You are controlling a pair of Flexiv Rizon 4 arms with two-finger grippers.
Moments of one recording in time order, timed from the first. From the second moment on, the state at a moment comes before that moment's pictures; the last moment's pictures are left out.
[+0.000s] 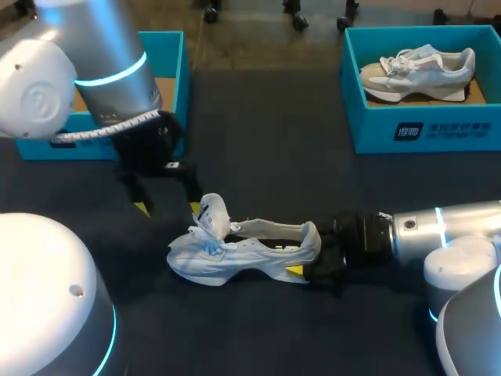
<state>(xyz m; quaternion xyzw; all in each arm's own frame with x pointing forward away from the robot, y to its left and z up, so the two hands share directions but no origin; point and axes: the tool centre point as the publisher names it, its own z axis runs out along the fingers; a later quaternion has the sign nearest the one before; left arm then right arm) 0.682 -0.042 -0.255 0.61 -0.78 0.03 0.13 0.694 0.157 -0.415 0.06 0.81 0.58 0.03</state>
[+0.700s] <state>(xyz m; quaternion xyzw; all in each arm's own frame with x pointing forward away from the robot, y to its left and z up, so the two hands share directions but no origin) 0.651 -0.086 -0.199 0.34 -0.93 0.03 0.11 0.694 0.157 -0.415 0.06 0.81 0.58 0.03</state>
